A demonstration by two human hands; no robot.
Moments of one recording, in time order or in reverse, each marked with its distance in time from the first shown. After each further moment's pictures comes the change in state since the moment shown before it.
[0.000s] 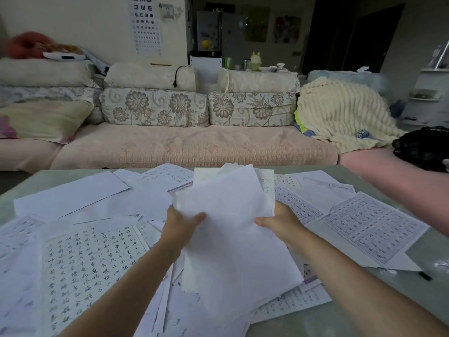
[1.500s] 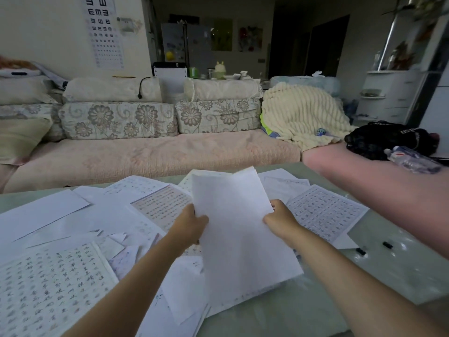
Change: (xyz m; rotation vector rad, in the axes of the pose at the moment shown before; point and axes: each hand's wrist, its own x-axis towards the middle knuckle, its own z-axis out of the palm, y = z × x) left_hand -0.061 0.055 0.088 0.311 -0.340 0.173; right_hand -0.034 0.010 -0.091 -0.206 0.236 0.189
